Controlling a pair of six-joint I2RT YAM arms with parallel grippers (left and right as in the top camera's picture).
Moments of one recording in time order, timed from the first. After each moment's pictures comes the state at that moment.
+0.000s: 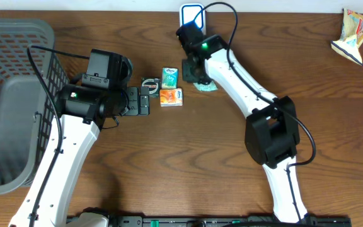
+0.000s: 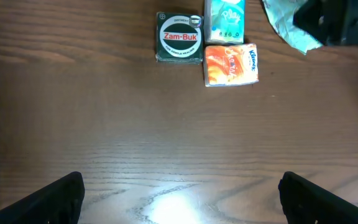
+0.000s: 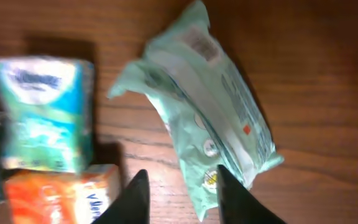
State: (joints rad) left arm -0.22 1.37 1.31 -1.05 0.07 -0.22; right arm 0.53 2.33 2.06 -1.04 0.11 0.49
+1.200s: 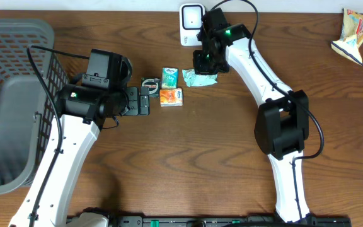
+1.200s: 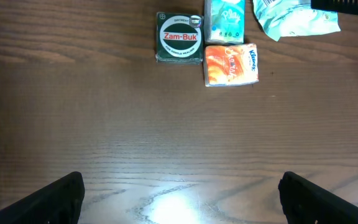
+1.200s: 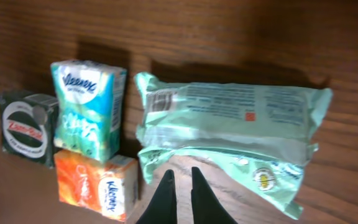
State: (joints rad) left arm -0.22 1.37 1.31 -1.05 0.07 -0.22; right arm 0.39 2.37 2.14 -1.05 -0.24 0.31
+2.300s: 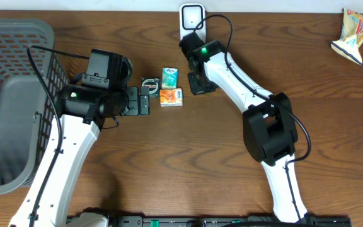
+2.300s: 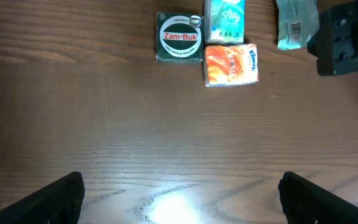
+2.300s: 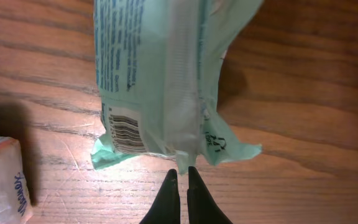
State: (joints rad) left arm -0.22 1.37 1.31 -1.05 0.07 -0.22; right arm 0.52 2.36 2.01 -1.12 0.16 0.33
